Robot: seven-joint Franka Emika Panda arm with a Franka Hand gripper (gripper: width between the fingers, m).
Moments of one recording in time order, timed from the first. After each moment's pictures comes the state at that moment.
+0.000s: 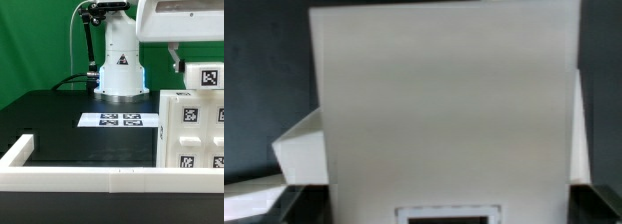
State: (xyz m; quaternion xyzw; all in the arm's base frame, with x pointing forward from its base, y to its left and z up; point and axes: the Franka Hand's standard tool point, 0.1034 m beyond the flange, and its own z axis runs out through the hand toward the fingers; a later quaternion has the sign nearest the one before) arm 0.605 0.087 0.161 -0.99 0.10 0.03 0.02
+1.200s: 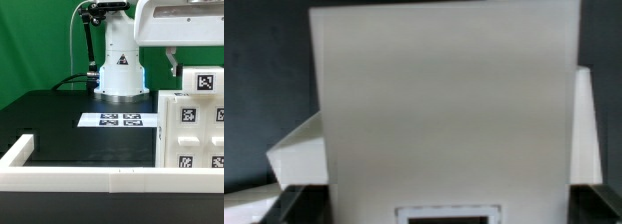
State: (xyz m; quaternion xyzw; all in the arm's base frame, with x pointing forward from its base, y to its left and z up) arm 0.604 0.085 0.158 -0.99 0.14 0.03 0.02
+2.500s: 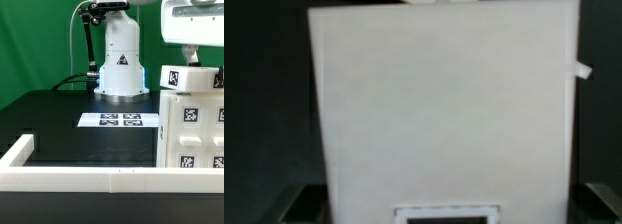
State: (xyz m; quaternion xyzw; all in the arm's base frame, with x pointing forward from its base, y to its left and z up) arm 0.610 0.094 0.158 -0.83 0.55 0.01 0.02
